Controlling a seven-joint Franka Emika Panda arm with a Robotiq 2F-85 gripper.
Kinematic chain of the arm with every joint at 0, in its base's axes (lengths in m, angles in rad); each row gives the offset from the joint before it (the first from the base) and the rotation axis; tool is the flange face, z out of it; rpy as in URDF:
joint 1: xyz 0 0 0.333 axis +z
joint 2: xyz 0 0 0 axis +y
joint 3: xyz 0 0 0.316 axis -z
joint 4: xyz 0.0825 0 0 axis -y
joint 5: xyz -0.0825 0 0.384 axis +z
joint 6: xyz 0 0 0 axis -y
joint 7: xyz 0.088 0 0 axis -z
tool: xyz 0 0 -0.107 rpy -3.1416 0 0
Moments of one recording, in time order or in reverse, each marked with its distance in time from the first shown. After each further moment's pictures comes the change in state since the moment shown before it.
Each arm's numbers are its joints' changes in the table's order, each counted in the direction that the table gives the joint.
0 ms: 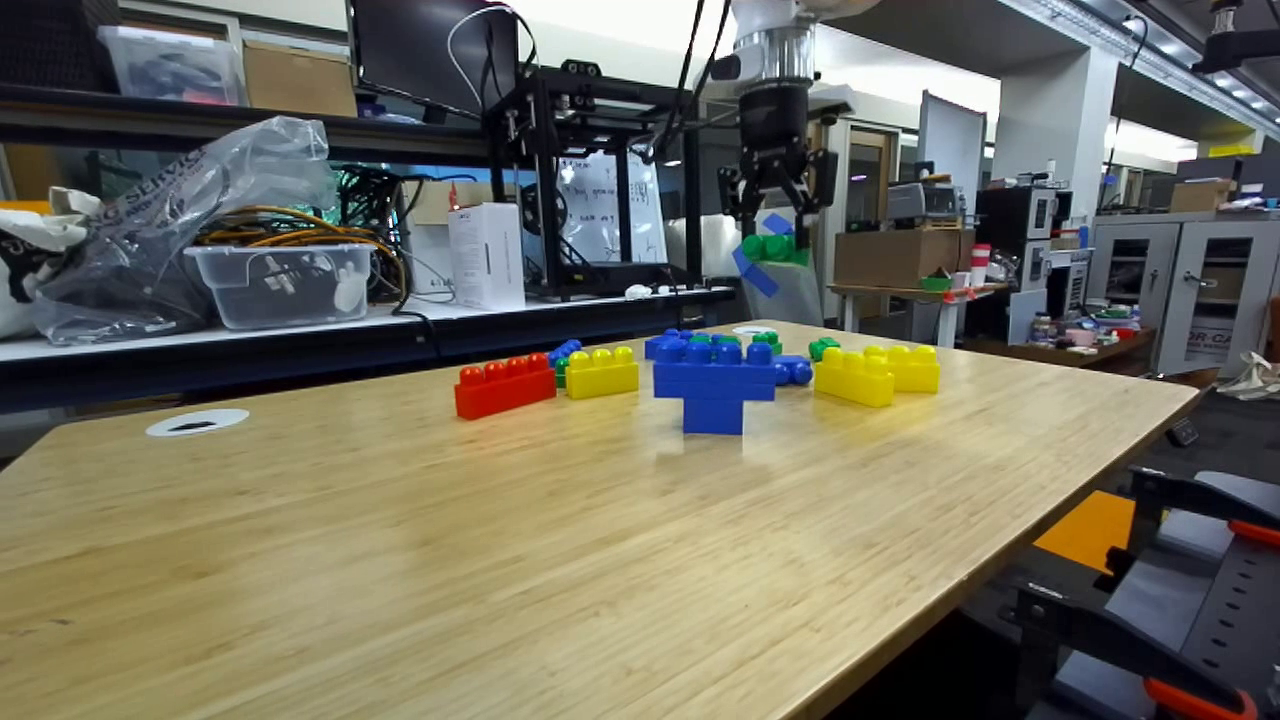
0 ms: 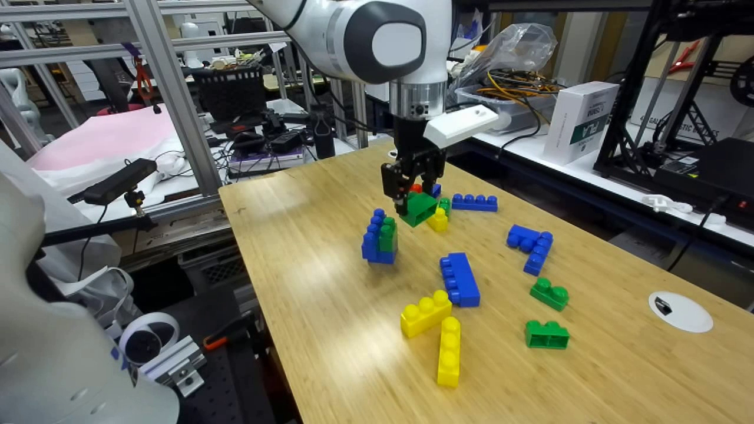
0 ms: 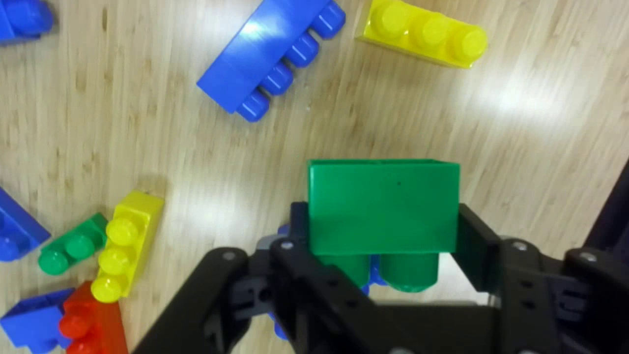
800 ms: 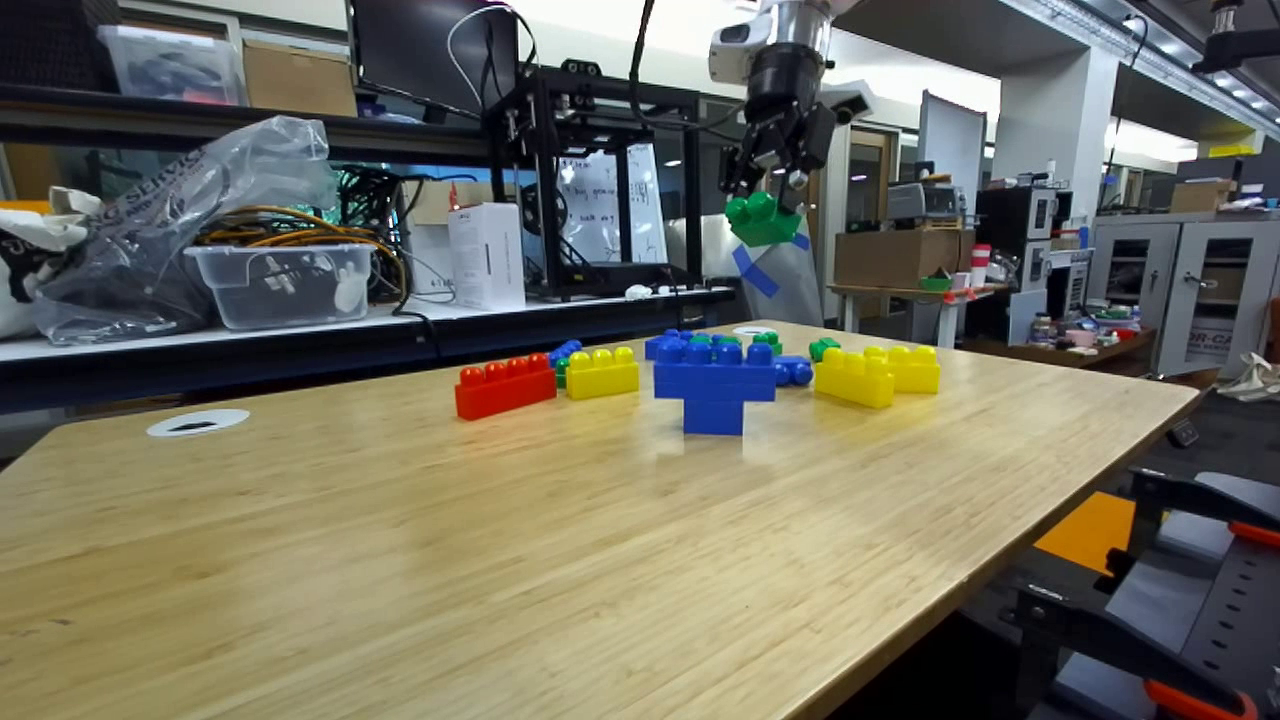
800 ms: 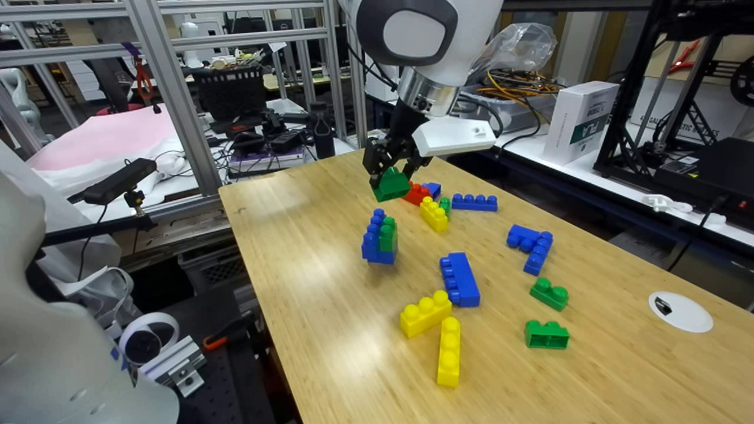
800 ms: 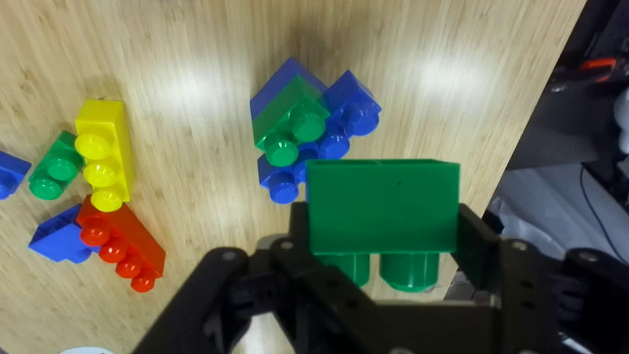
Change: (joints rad) arm -0.008 0.010 0.073 0.091 0.435 -0.271 -0.058
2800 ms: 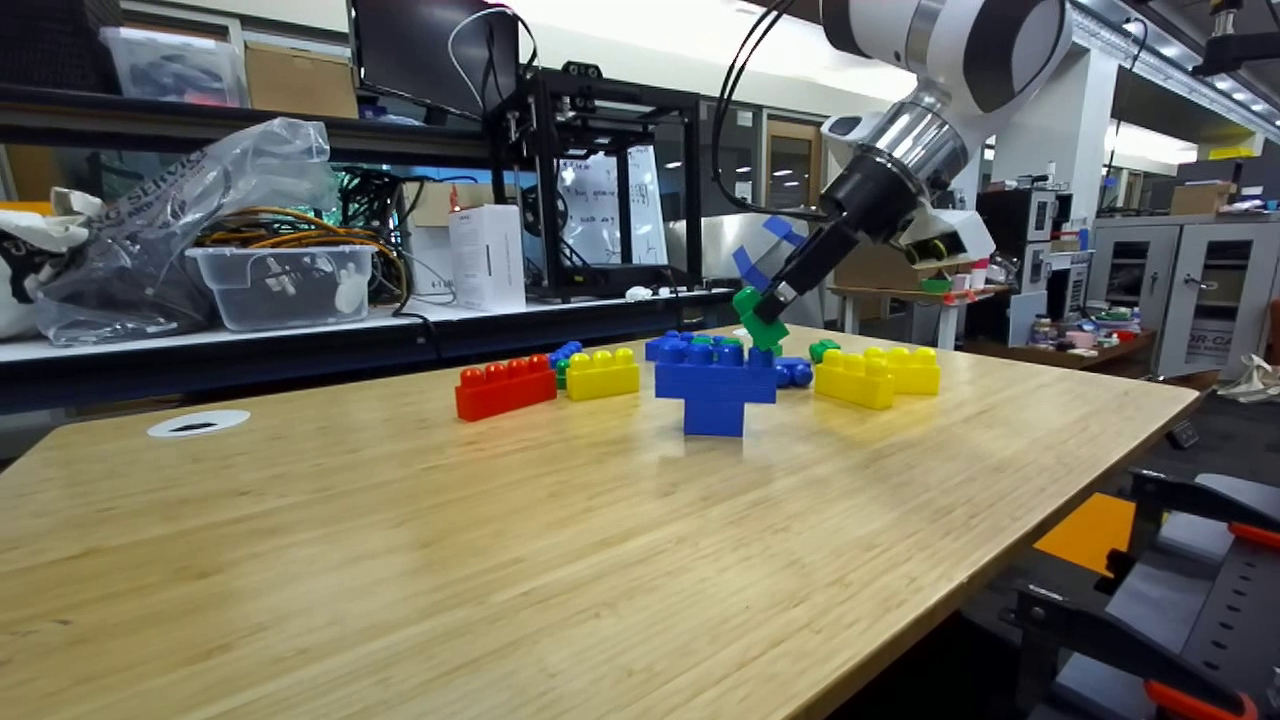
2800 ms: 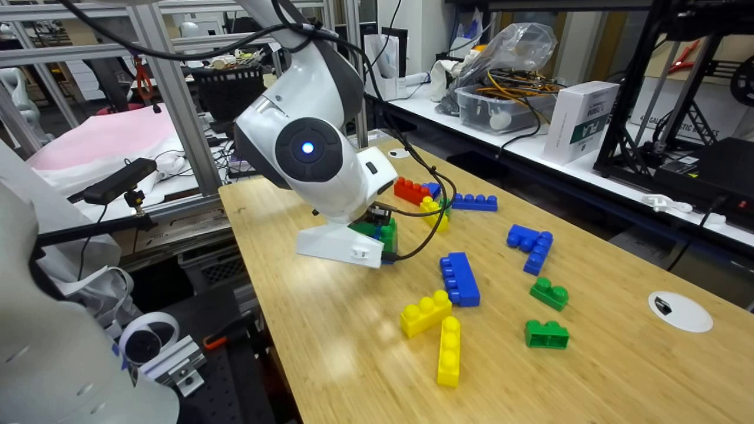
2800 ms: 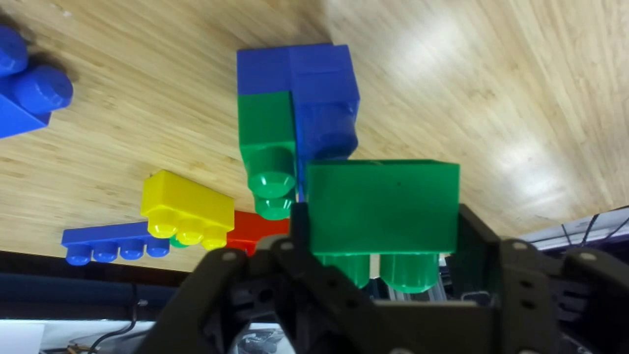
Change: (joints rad) arm 0.109 -0.143 -0.045 -0.574 1.193 0.647 -0.339
